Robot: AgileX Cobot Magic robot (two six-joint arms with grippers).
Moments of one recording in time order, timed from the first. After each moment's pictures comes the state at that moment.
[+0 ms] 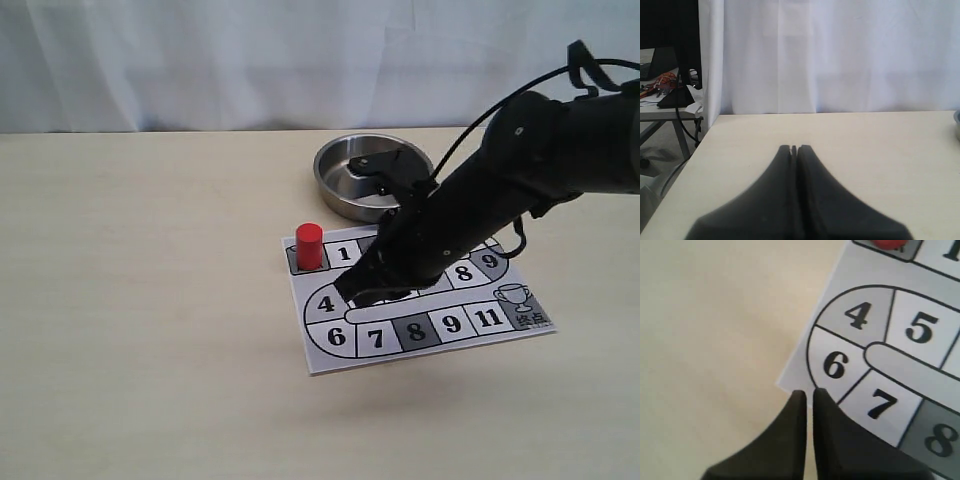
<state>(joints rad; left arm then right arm) 0.02 0.00 0.01 0.09 0.15 -0.05 0.42 1.79 -1.10 0.58 0.71 -0.61</state>
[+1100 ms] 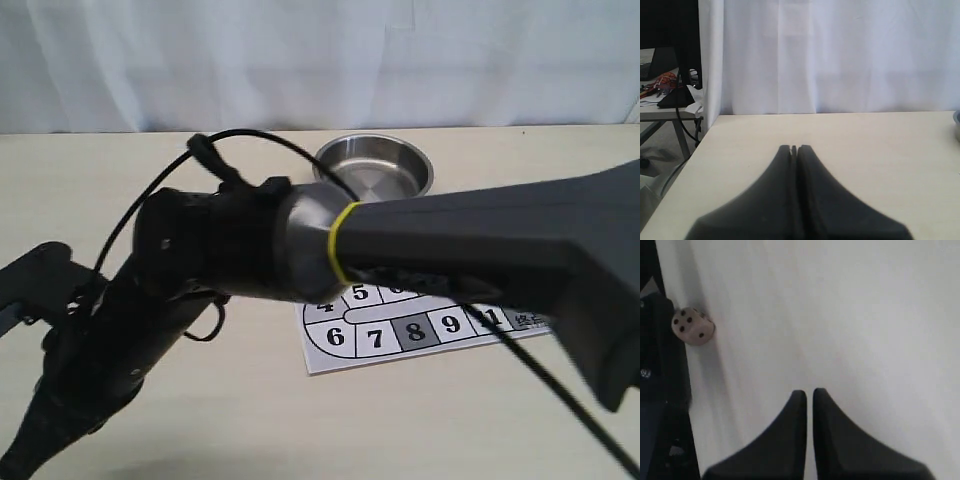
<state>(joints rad) 0.02 0.00 0.01 0.09 0.15 -0.05 1.01 2.12 -1.58 0.62 0.69 -0.61</state>
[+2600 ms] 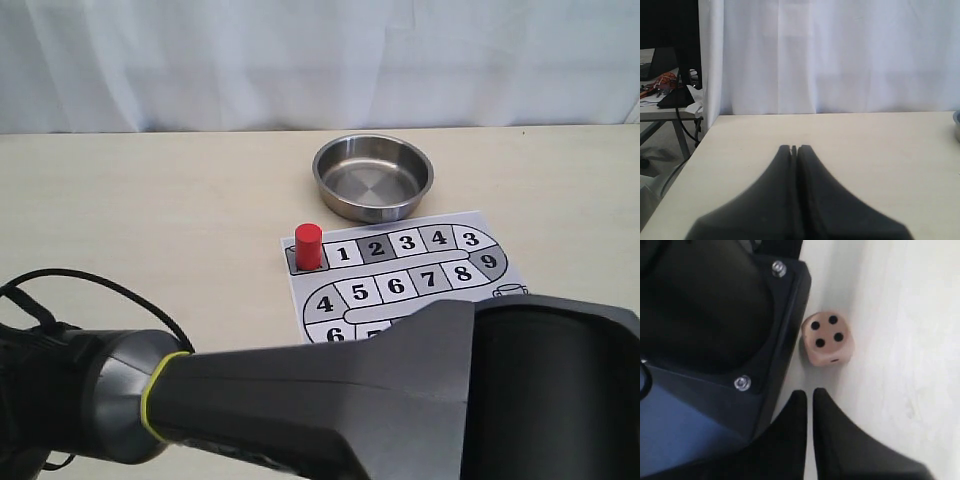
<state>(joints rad) 0.02 0.00 0.01 0.09 0.15 -0.05 1.22 2.37 -1.88 0.62 0.81 -0.90</state>
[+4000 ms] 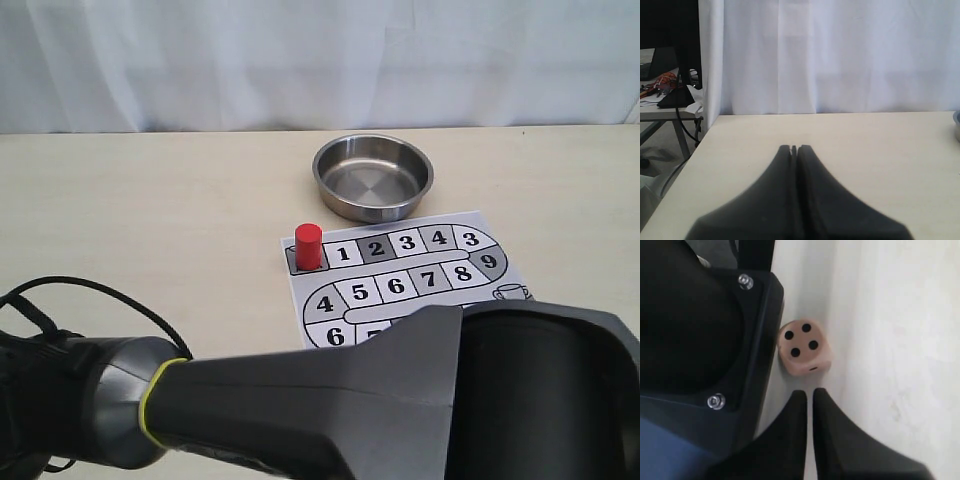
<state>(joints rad) 0.02 0.00 0.01 0.09 0.15 -0.05 1.22 2.39 -1.88 0.62 0.76 -0.83</state>
